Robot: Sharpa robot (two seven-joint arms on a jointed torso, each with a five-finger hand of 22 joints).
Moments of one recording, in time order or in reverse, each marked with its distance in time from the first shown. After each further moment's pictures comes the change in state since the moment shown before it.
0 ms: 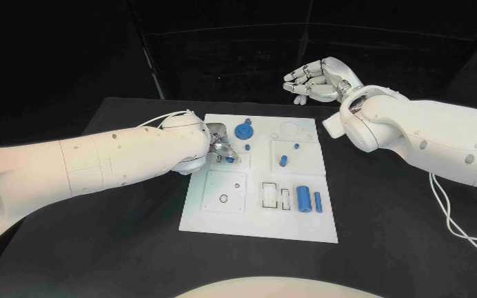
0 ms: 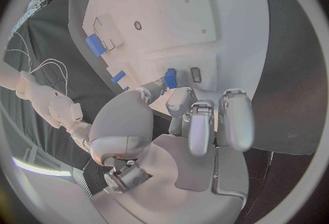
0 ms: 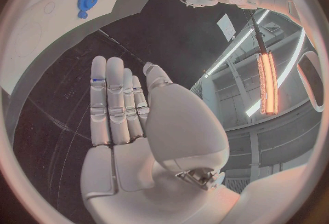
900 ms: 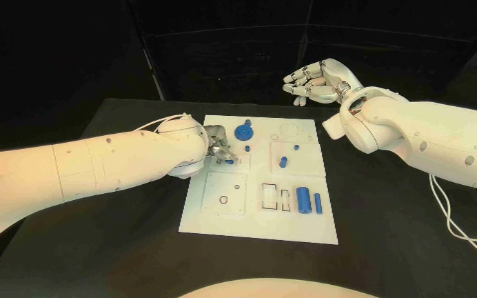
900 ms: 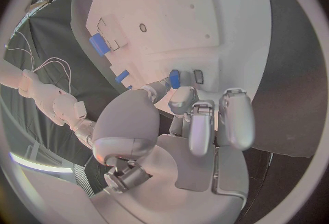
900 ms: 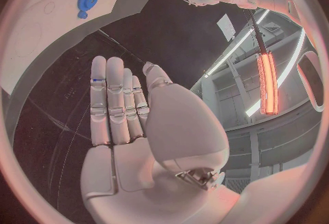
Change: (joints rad) left arm -0.004 -0.029 0.000 0.042 0.005 -0.031 0.008; left_hand 0.128 0.063 -0.026 0.043 -0.004 -0.036 0.024 -0.016 -0.015 -0.018 0.018 -0.016 -0.014 0.000 0.007 0.000 0.000 0.000 -0.007 0.007 -0.004 -0.011; right arm 0.000 -0.002 0.000 0.002 0.000 0.000 0.000; right_hand -0.001 0.001 0.001 -0.007 0.000 0.003 0.003 -0.005 0.000 0.004 0.004 -0.004 0.005 0.000 0.000 -0.004 -0.001 0.000 0.000 0.000 0.000 0.000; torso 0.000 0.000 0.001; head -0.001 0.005
